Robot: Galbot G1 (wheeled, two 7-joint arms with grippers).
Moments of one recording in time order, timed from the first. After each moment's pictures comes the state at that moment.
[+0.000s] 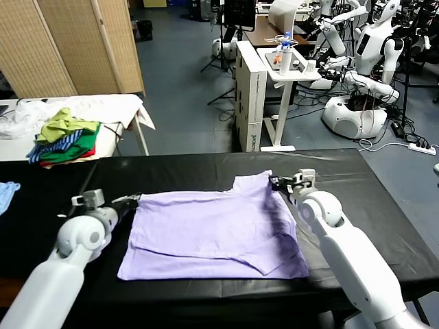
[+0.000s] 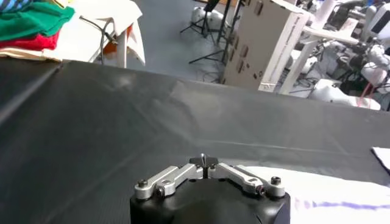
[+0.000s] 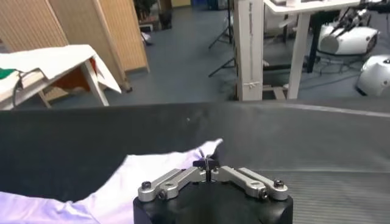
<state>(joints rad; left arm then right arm) 1.04 -0.93 -0.44 -1.80 -1.00 0.63 -0.28 -0.74 1.05 0.17 1.63 0.81 -0.61 0.16</state>
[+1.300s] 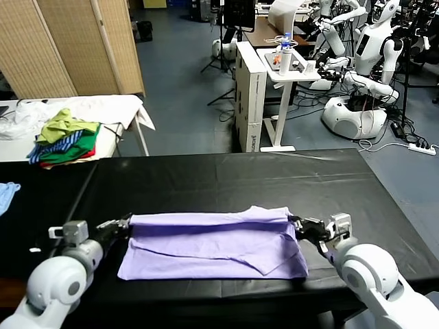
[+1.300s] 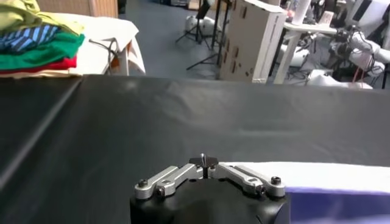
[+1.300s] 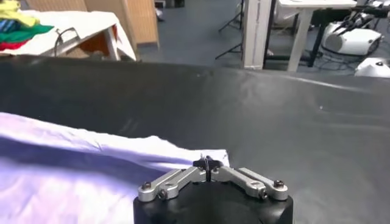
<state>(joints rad) 1.42 -0.98 -0.64 -2.13 -0.84 0.69 -0.28 -1.24 0.84 0.39 2.11 0.82 -0.74 0.18</state>
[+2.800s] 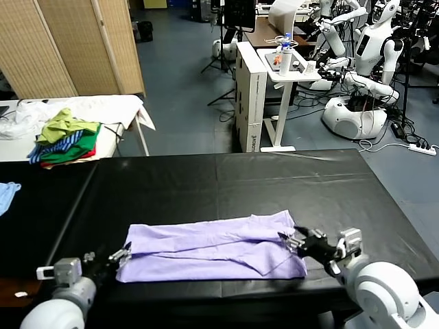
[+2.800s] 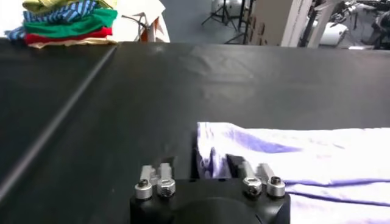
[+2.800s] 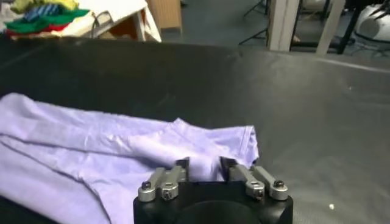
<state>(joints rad) 1.59 -1.11 -0.71 -2.22 -0.68 0.66 -0.30 -1.33 0.84 0.52 2.20 0.90 -0.74 0.22</state>
